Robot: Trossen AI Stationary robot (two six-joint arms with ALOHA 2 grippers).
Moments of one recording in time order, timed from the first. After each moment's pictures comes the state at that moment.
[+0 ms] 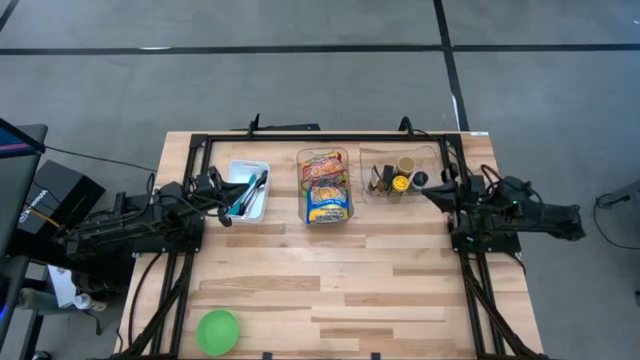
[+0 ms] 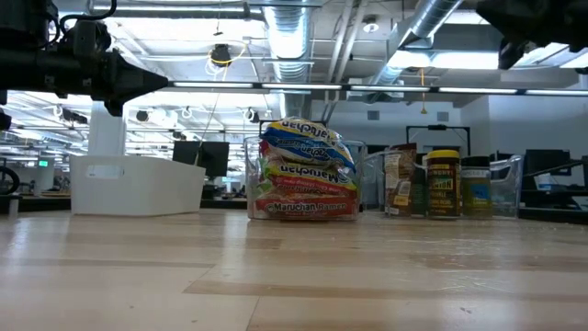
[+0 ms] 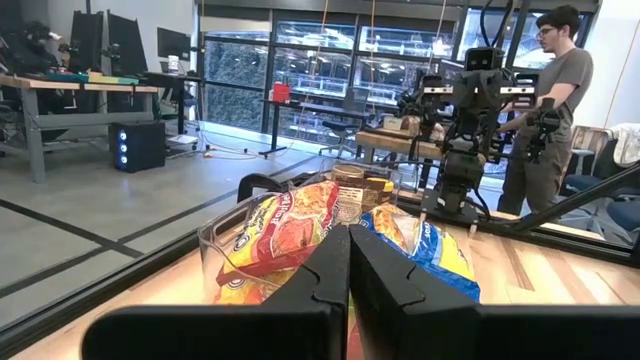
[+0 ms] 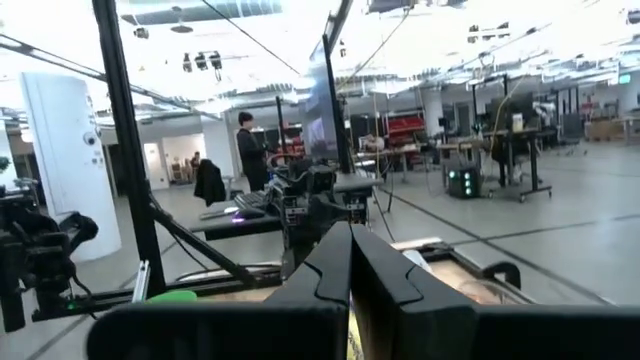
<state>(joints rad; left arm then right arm) 0.29 0.08 0.01 0.16 -0.10 -0.12 -0.03 0.00 0.24 0.01 0.07 0.11</state>
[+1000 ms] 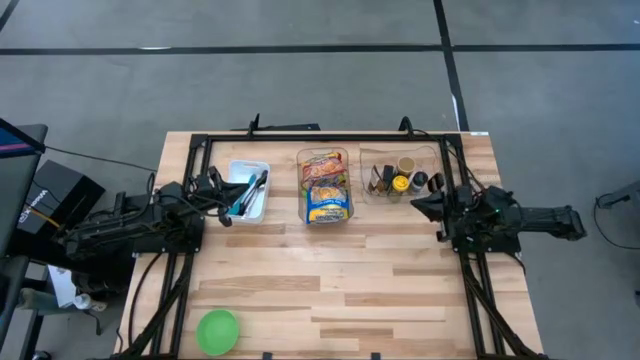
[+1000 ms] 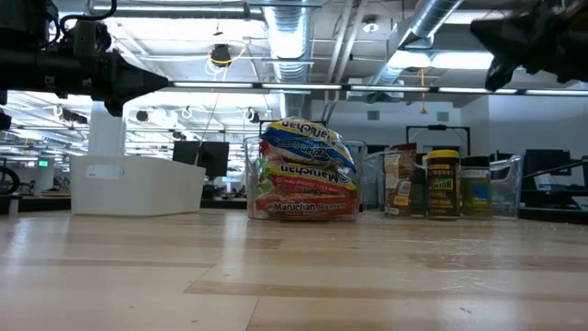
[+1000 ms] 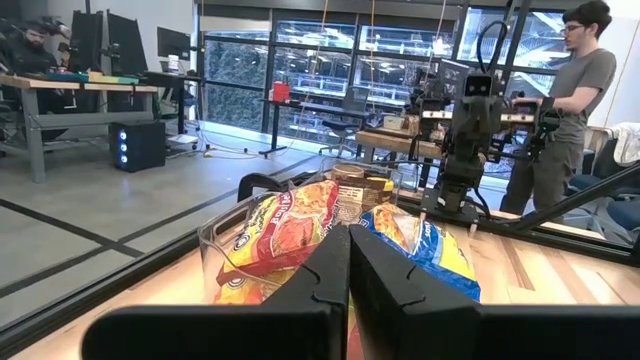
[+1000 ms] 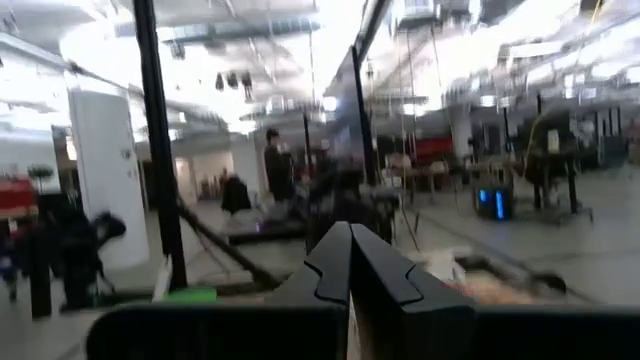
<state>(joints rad) 0.29 0.08 0.01 0.17 -0.10 -0.12 -0.03 0.02 0.01 0.33 0.00 0.11</state>
